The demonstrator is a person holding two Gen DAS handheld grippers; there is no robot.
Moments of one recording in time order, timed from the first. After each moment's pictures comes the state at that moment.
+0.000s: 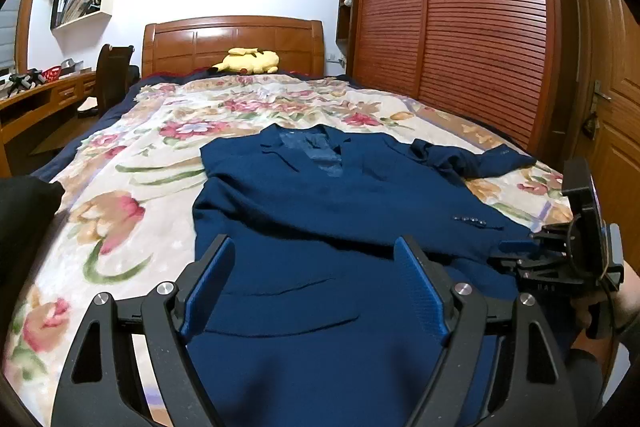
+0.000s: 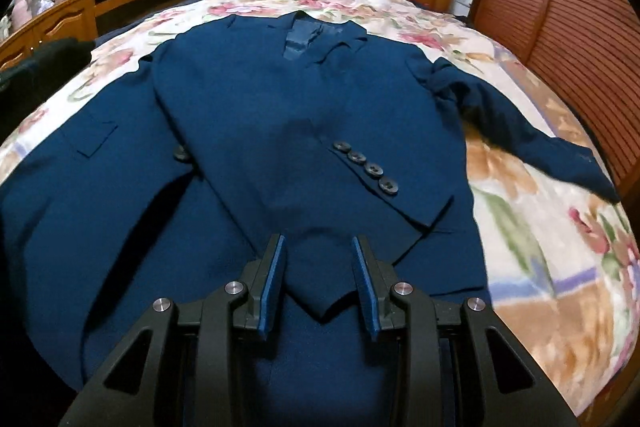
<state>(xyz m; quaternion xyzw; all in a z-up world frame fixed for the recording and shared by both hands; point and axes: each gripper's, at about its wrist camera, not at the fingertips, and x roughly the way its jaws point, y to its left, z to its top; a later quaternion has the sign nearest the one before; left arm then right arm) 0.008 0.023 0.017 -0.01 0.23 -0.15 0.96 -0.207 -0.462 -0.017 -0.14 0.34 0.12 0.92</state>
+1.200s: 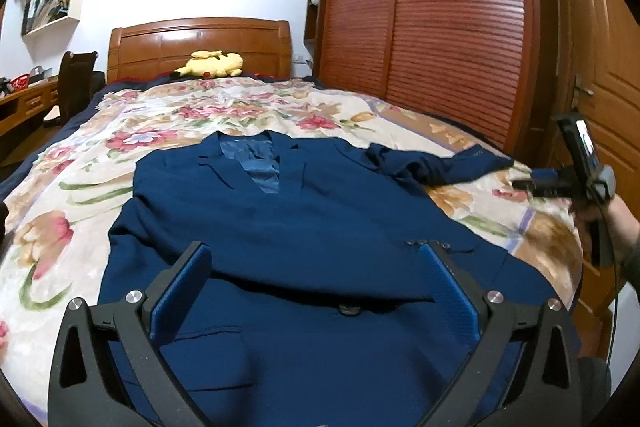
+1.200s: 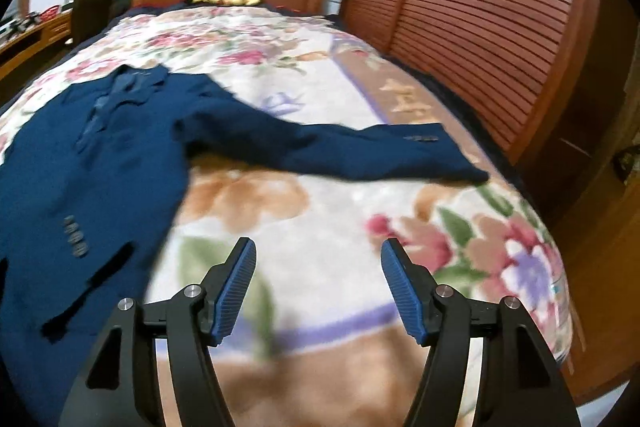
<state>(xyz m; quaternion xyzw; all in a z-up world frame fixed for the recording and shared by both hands) 0.041 -0.062 0.015 0.00 0.23 -0.20 0.95 -0.138 -0.635 0.035 -0.10 0.31 -0.08 0.94</state>
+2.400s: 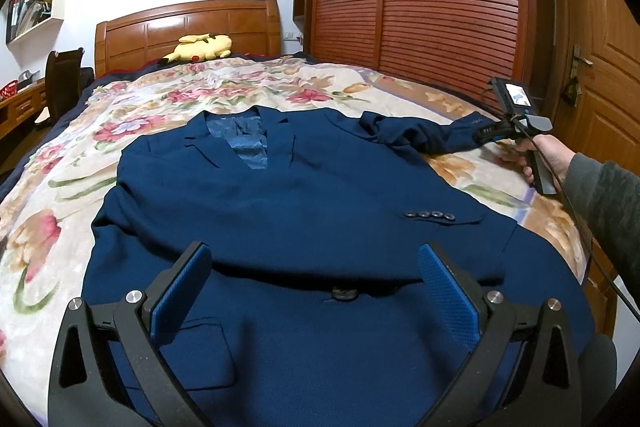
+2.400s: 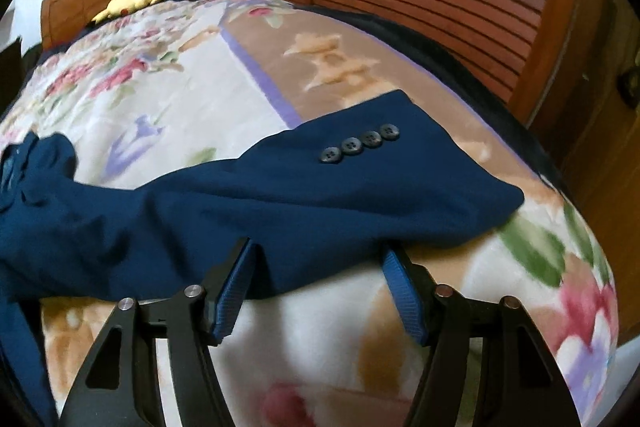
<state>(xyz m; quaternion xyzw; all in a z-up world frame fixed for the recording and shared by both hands) 0.048 -0.082 0.001 0.03 0.26 -0.20 0.94 0.050 -0.723 -0.002 0.01 0.36 -0.15 0.92</state>
